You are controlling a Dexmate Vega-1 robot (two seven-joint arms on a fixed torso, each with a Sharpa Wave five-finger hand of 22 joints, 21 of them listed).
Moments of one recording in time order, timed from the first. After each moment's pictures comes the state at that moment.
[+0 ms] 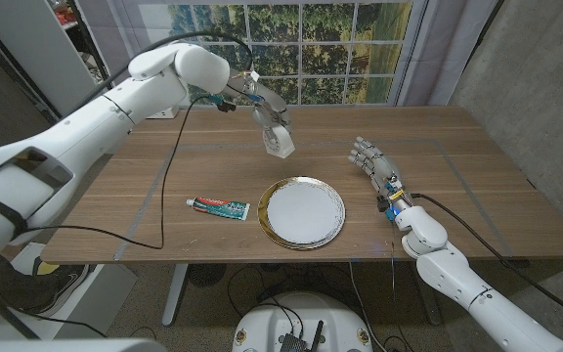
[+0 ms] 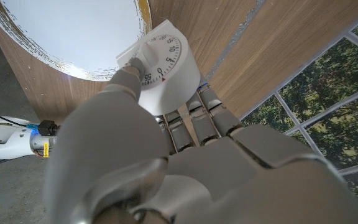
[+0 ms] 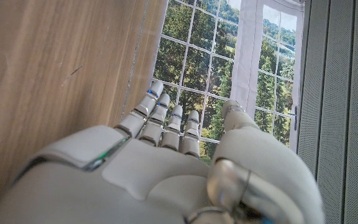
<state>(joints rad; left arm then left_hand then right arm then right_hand) 0.13 0.76 0.79 -1.65 0.36 -0.26 -0.90 1.06 0.11 0.32 -0.12 0.29 0.68 -0.11 0.36 0.26 0.63 -0.18 0.45 0.44 0.66 -0.06 0.37 0.33 0.44 -0.04 0.53 0.21 -1.10 -0.52 -0.37 -1.56 0.62 0.42 -0.04 0.55 0.16 0.39 -0.10 0.18 0.28 -0.09 0.21 0.21 0.29 -0.01 0.20 0.33 0.31 -0.04 0.24 0.26 0.28 -0.04 0.54 0.16</state>
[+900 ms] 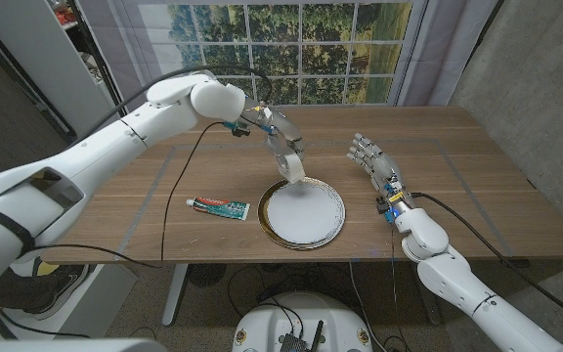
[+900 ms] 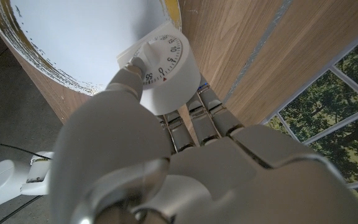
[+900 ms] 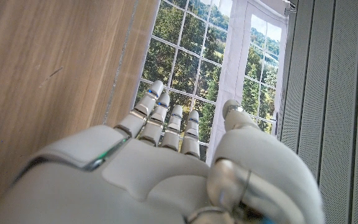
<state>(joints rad) 0.23 0.74 0.82 -1.67 0.48 -0.44 -0.80 1.08 0.13 0.32 -0.12 0.28 0.68 -0.11 0.36 0.26 0.63 -0.18 0.44 0.44 0.66 -0.06 0.36 0.34 0.43 -0.05 0.55 0.21 -1.14 -0.54 -0.37 -1.62 0.55 0.47 -0.08 0.55 0.16 0.38 -0.10 0.18 0.28 -0.09 0.21 0.21 0.29 -0.01 0.20 0.32 0.31 -0.04 0.25 0.26 0.29 -0.04 0.52 0.16</state>
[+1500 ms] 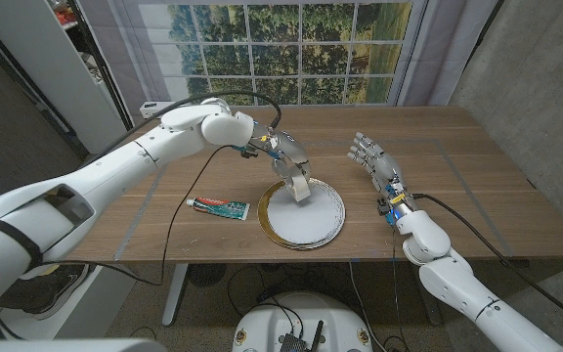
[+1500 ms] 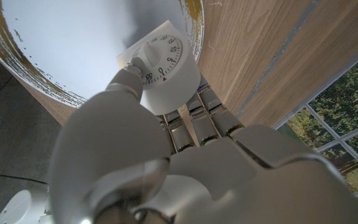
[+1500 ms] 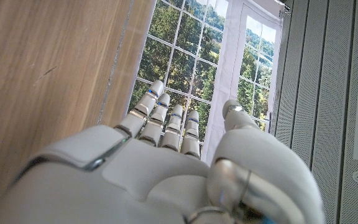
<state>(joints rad) 0.29 0.71 0.85 -1.63 0.63 -0.57 -0.66 1.08 0.13 0.32 -0.12 0.27 0.68 -0.12 0.35 0.26 0.63 -0.18 0.44 0.44 0.66 -0.06 0.35 0.34 0.43 -0.04 0.56 0.21 -1.17 -0.54 -0.36 -1.65 0.53 0.49 -0.09 0.55 0.16 0.38 -0.10 0.18 0.28 -0.09 0.21 0.21 0.29 -0.01 0.20 0.32 0.31 -0.04 0.25 0.26 0.30 -0.04 0.51 0.16</state>
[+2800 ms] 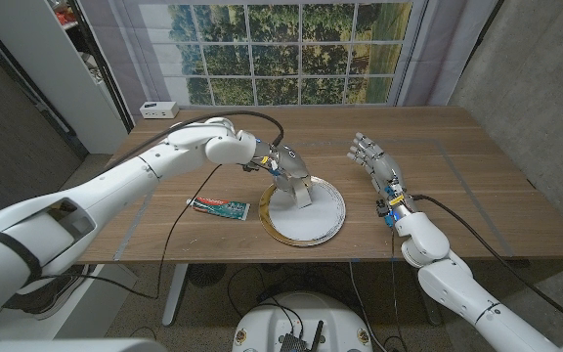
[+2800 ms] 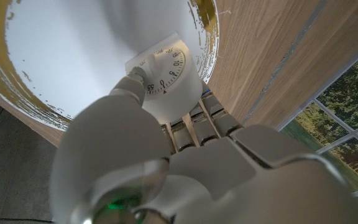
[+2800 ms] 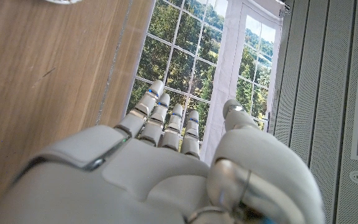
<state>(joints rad) 0.35 0.72 0.85 -1.66 0.78 -0.57 -0.58 1.04 0.12 0.28 -0.07 0.24 0.50 -0.13 0.25 0.25 0.41 -0.11 0.29 0.59 0.40 -0.04 0.23 0.34 0.28 0.03 0.54 0.20 -1.18 -0.54 -0.36 -1.67 0.51 0.48 -0.11 0.55 0.16 0.38 -0.11 0.18 0.28 -0.09 0.21 0.21 0.30 -0.01 0.21 0.31 0.31 -0.04 0.26 0.25 0.31 -0.04 0.49 0.16</state>
